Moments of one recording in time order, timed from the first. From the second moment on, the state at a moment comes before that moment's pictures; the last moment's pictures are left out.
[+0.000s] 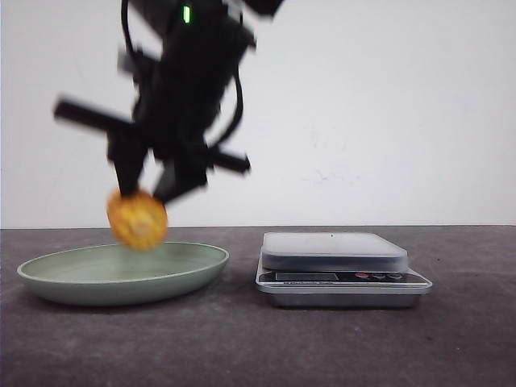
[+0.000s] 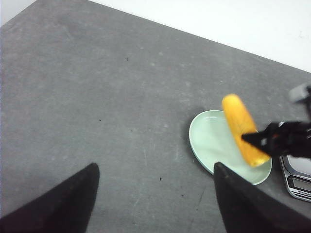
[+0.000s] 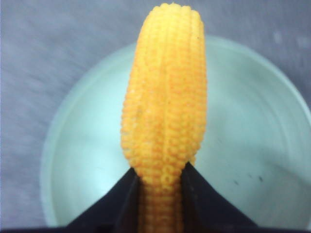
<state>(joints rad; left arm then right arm) -0.38 0.22 1.19 -1.42 -0.34 -0.44 0.92 1.99 1.42 -0.24 0.08 0.52</state>
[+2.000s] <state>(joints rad) -0.38 0.22 1.02 -1.15 -0.29 -0.38 0.29 0.27 1.03 -1.14 0.05 0.23</state>
